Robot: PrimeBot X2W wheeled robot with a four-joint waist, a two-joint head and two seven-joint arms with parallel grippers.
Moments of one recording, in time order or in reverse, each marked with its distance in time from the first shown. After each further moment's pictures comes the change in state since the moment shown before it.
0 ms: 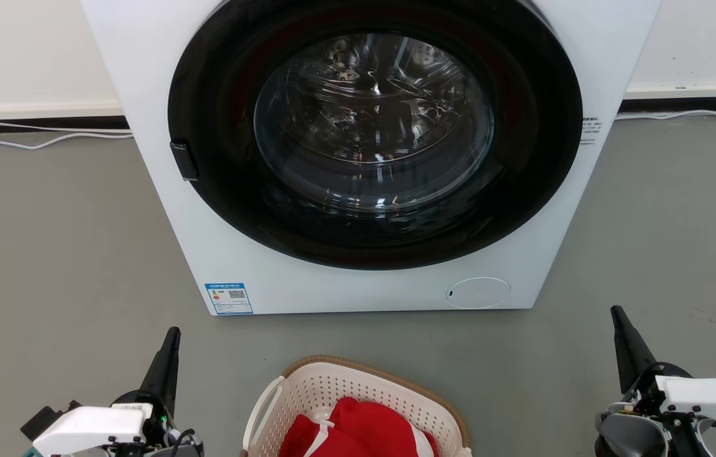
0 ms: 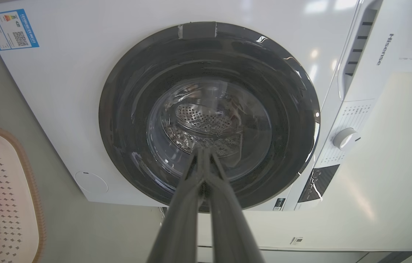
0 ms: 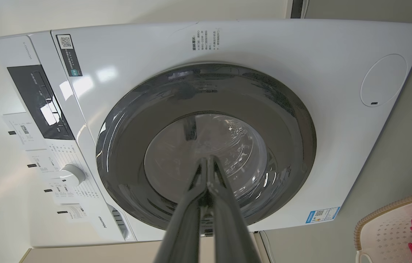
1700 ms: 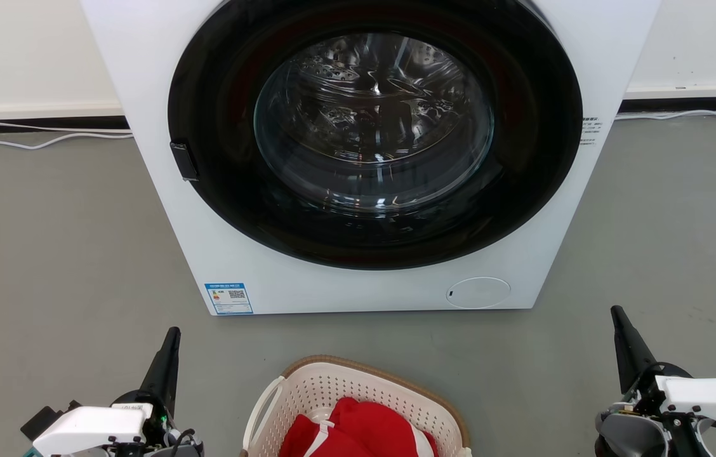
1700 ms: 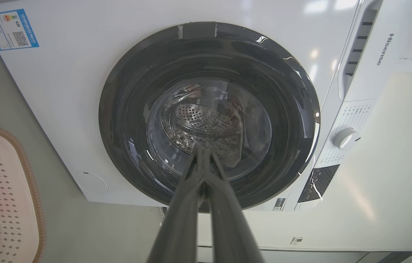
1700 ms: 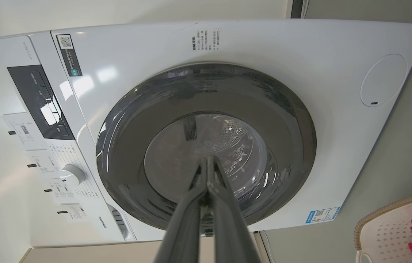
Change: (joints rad) left arm 0.000 0.000 0.000 0.000 0.000 0.000 0.000; right arm 0.000 0.000 0.000 0.000 0.000 0.000 0.000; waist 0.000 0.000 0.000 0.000
